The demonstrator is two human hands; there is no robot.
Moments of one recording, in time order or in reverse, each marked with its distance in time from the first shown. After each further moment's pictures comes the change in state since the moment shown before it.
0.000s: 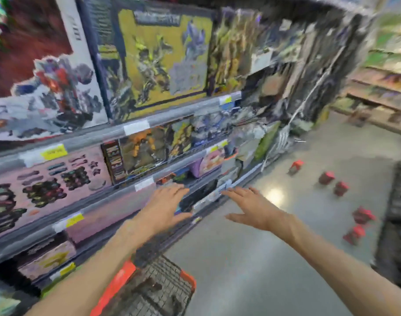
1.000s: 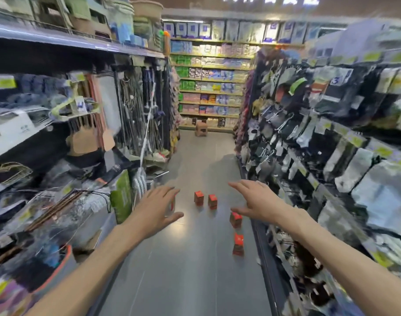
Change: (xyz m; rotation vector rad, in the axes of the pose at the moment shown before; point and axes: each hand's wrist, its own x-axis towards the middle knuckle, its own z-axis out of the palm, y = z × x) left_hand 0.648 0.444 0.046 -0.011 0.101 0.713; right_hand -0.246 0.616 -0.119 -0.132 0.250 0.772
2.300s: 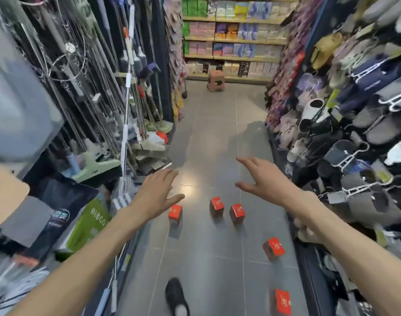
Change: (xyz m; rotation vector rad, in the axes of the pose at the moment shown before) left_hand 0.677 -0.493 0.346 -0.075 -0.166 -0.122; right_hand 0.763 0.355 0.312 0.237 -0.132 0.122
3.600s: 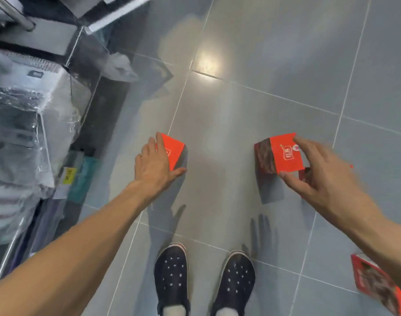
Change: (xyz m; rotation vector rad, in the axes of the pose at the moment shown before) left_hand 0.218 -0.306 0.821 -0.179 -0.492 -0.744; right_hand 0.322 0.267 0.748 0.192 -0.391 0.235
